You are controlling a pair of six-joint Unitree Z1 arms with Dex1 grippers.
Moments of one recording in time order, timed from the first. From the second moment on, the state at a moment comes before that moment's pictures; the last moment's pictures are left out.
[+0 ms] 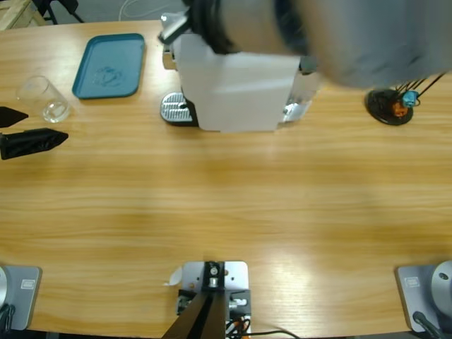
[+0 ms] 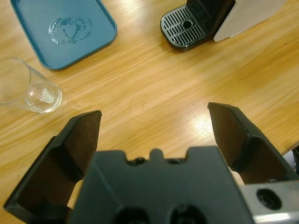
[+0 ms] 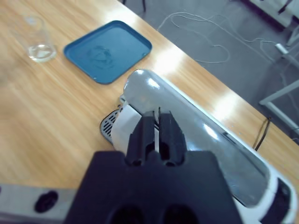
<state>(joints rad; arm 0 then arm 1) -0.78 1.08 -0.71 0.40 0.12 -0.17 1.01 1.76 -1.29 0.06 -0.36 -0.02</state>
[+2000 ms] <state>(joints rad) -0.33 1.42 -0.58 -0.08 0.30 -0.22 0.61 0.98 -0.68 0.25 0.22 -0.05</state>
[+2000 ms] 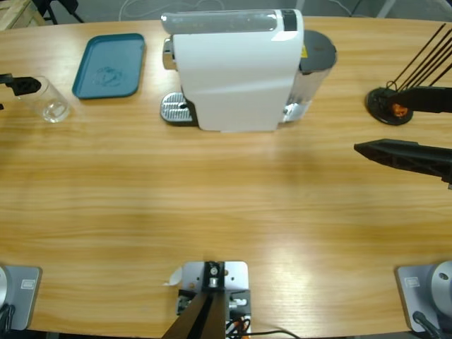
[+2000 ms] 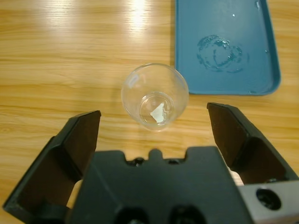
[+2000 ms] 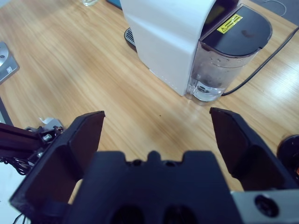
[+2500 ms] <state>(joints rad) -0.28 1.59 -0.58 -0.27 0.26 -0.22 0.61 0.99 -0.68 0.25 0.22 -0.05</state>
